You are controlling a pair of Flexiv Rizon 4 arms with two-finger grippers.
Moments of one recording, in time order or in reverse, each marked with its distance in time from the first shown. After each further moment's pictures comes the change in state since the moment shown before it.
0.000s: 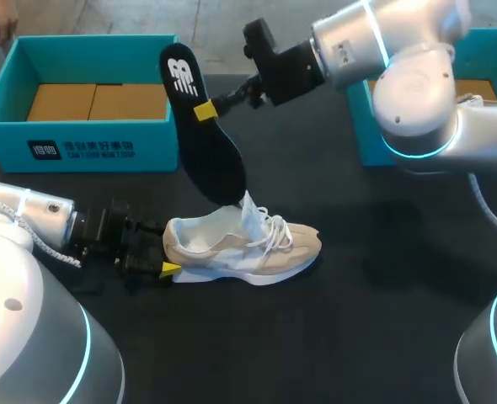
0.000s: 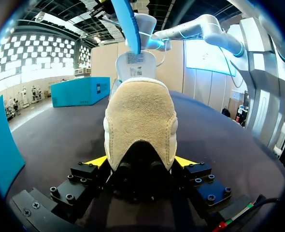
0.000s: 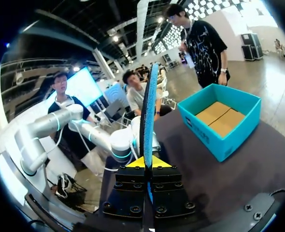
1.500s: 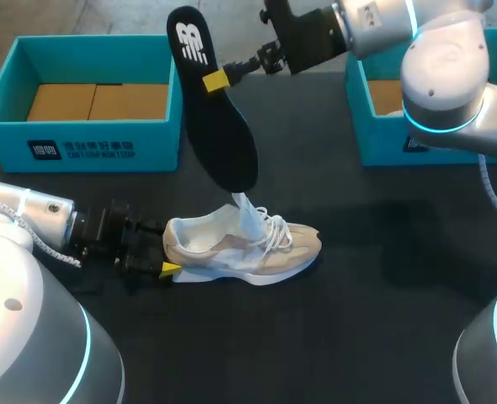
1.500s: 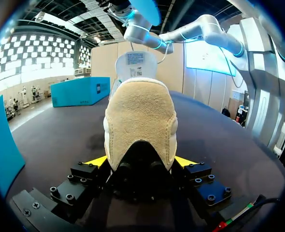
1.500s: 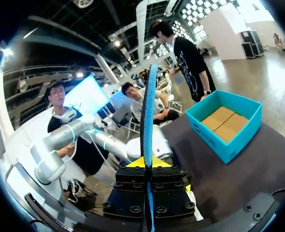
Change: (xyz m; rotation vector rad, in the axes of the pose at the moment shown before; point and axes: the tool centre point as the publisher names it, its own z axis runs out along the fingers) left arm 0.000 0.000 0.000 0.000 0.000 0.000; right arm 0.038 0.036 -0.044 -0.019 0.088 0.063
